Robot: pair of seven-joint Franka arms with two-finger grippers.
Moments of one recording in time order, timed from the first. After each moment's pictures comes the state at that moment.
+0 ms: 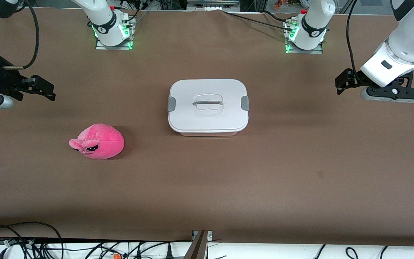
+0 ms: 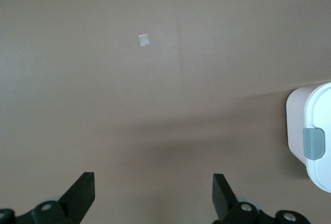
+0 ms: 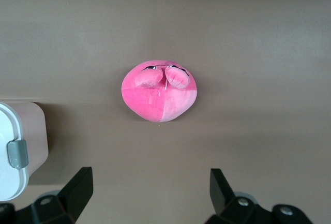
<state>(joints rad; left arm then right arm) -0.10 -0.01 -0.06 -1.67 0.06 1.63 -0.07 0.19 0.11 -0.11 -1.46 0.00 1.57 0.07</state>
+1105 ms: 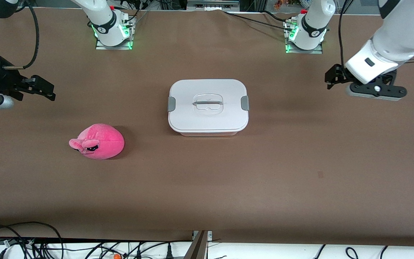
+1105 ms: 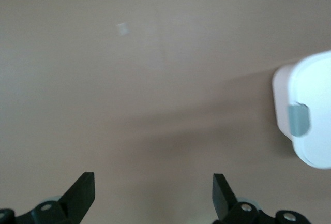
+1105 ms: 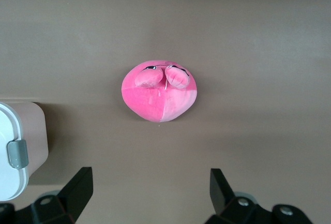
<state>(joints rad) -0.11 0.00 -0.14 -1.67 0.03 1.58 -0.03 0.19 0.11 -0.11 -1.46 0.00 1.57 0.07</state>
